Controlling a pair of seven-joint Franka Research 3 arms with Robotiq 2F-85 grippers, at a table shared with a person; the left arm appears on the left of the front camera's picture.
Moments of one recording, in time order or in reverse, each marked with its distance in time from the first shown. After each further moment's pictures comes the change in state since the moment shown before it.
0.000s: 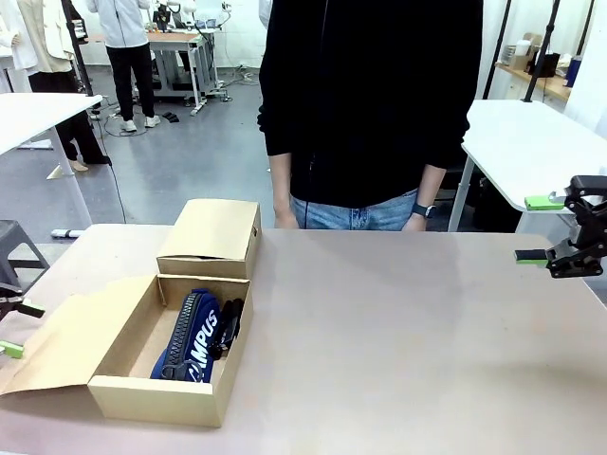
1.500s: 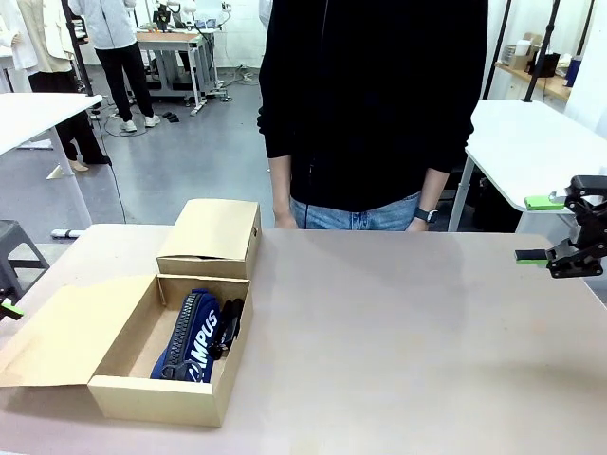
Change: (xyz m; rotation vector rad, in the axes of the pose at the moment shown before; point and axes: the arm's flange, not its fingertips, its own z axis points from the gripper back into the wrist) left arm 0.009 -0.005 0.034 -0.059 0.167 -0.152; right arm 0.000 0.000 0.000 0.000 0.000 0.000
